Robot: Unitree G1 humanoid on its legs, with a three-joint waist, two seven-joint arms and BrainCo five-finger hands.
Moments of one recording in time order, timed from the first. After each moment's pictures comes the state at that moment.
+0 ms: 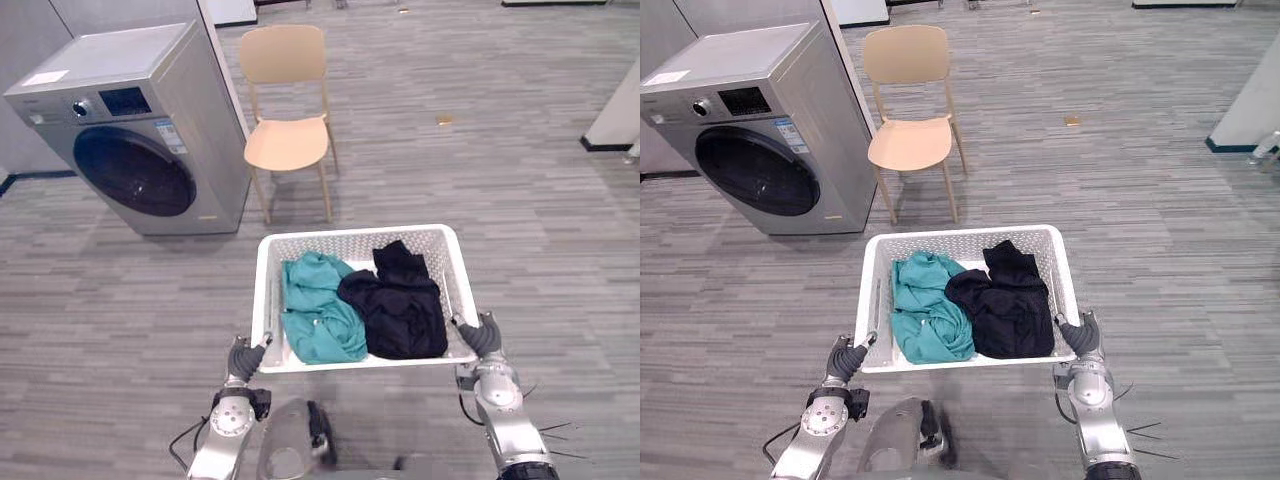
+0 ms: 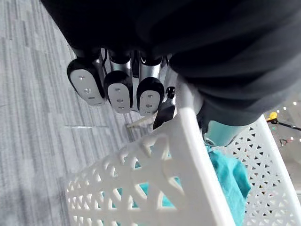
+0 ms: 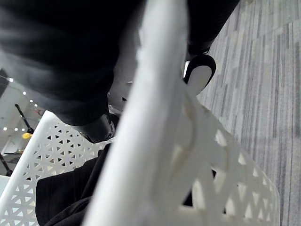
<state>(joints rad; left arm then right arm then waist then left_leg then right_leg) 0.21 0.09 -0.14 0.12 0.13 0.11 0.26 0.10 -0.18 -0.04 0.21 -0.16 0.09 -0.28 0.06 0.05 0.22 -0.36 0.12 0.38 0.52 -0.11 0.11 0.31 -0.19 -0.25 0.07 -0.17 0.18</state>
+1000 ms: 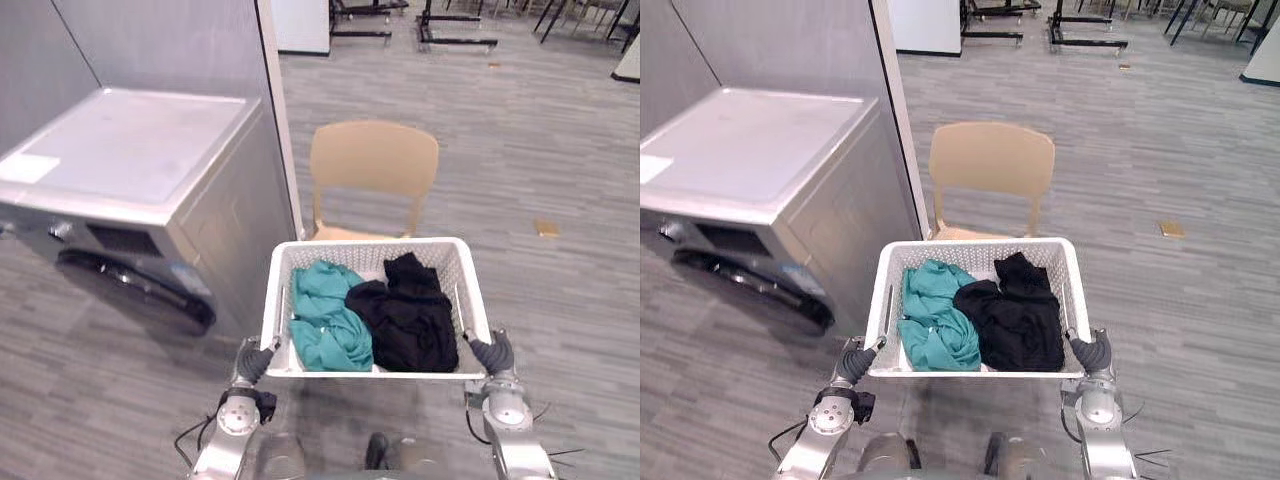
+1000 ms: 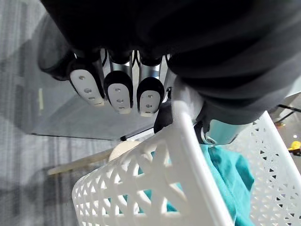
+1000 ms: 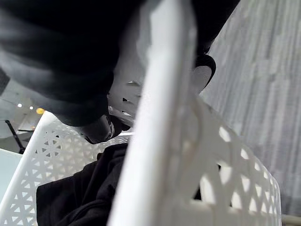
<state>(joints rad) 0.19 0.12 -0.19 0.16 0.17 0.10 0.22 0.18 -0.14 -0.12 0.11 -0.17 0.09 -0.27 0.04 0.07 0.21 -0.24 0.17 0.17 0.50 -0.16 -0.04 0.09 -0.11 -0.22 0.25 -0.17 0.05</state>
